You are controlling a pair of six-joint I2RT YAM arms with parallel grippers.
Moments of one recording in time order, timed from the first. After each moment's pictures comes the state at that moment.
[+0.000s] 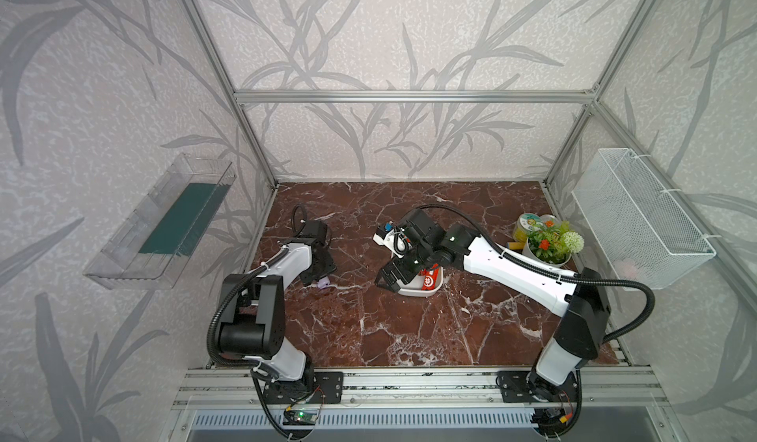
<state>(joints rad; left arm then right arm) -0.03 1.59 0.91 -0.64 -0.12 -0.56 0.91 1.72 1.54 -0.75 -0.33 0.16</state>
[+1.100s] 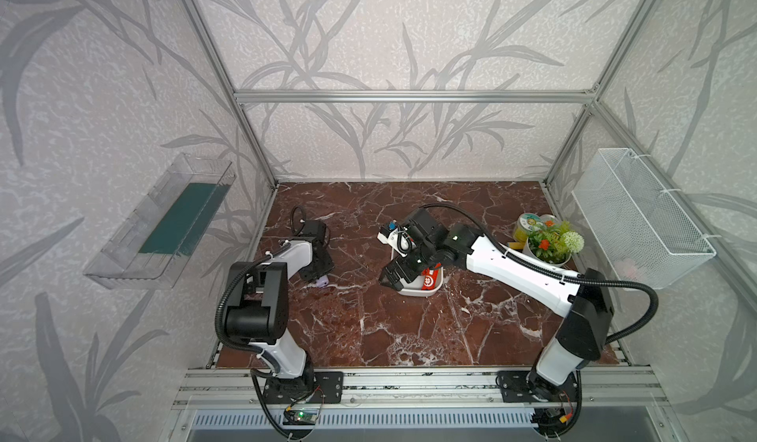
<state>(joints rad) -0.03 1.66 0.93 -0.58 -0.10 -0.57 0.89 1.70 1.52 -0.77 -0.30 0.17</state>
